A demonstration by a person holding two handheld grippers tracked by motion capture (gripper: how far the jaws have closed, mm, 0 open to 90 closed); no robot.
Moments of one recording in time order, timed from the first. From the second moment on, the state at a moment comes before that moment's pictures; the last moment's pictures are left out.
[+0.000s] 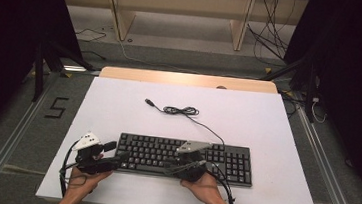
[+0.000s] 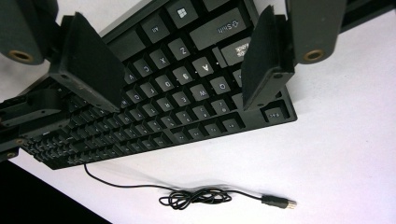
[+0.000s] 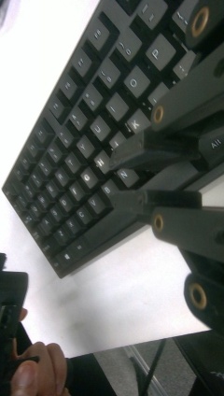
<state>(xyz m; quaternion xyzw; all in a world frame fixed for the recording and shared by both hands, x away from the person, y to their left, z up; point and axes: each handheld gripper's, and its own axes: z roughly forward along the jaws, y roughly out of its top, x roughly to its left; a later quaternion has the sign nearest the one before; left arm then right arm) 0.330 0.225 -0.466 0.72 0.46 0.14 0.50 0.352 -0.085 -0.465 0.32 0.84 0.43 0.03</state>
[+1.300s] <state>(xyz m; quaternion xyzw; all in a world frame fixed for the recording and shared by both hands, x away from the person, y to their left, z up) 0.329 0.223 -0.466 0.72 0.45 0.14 0.51 0.349 -0.076 -0.482 0.31 0.86 0.40 0.03</state>
